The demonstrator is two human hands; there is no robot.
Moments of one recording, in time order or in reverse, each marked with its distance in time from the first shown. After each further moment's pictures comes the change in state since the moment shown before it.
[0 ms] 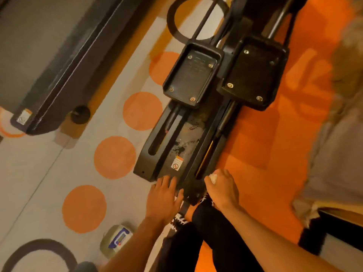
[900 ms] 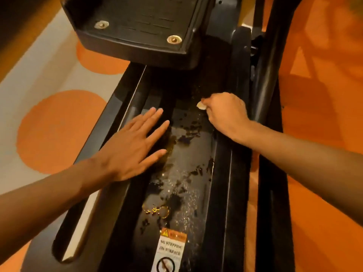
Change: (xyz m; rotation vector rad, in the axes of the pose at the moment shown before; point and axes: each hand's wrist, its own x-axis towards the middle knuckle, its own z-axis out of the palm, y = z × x) left_hand 0.553 -0.154 0.143 0.479 0.371 0.774; right_hand 0.519 0.056 0.195 -0.497 0.455 -0.354
